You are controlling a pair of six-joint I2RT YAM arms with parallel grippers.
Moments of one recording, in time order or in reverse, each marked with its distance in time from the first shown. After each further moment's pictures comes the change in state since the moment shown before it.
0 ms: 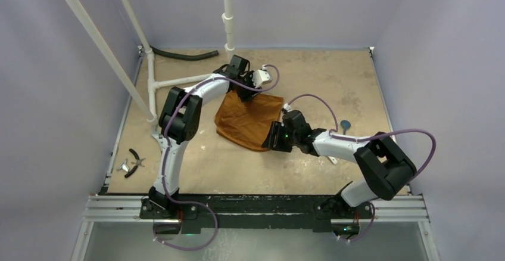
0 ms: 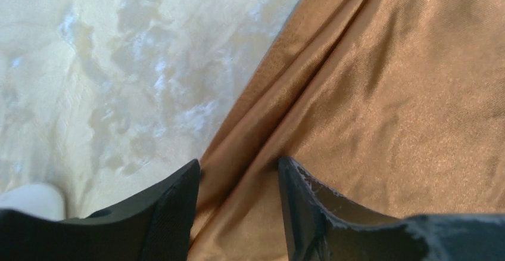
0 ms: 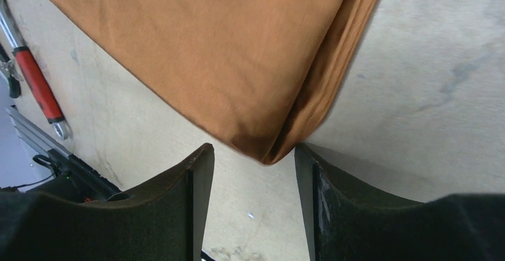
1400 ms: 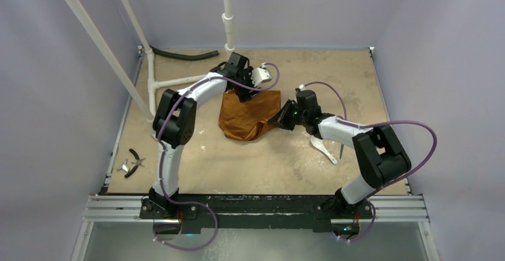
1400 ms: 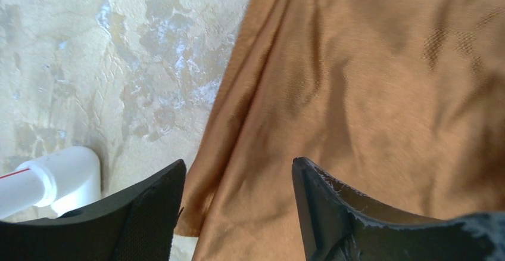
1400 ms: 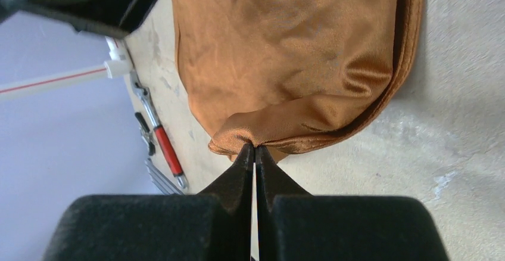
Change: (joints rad) left arm -0.010 -0.078 -0.029 -0.019 -0.061 0.007; right arm -0.206 0.098 0.148 0.101 -0.166 0.190
